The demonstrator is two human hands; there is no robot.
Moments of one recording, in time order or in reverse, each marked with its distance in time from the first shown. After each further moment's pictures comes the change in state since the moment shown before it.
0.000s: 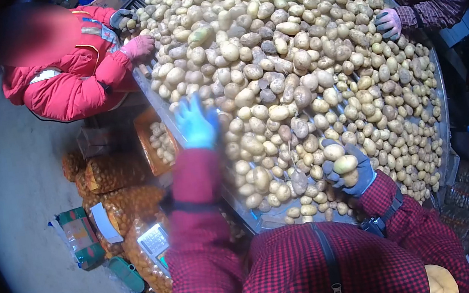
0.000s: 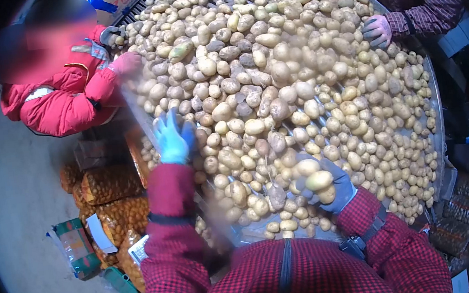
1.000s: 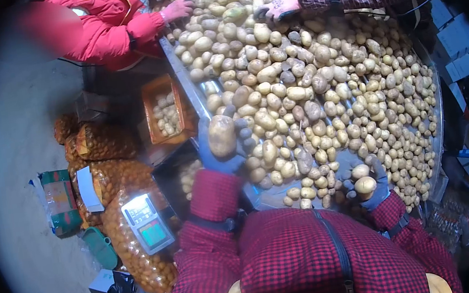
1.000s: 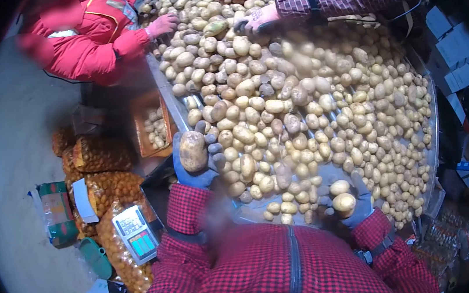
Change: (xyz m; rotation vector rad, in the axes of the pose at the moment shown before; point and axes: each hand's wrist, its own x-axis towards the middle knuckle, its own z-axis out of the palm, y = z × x) left_hand -0.120 0.007 -0.073 -2.607 -0.506 -0.792; right_hand -0.088 0.003 0.021 0.544 -0.083 0.155
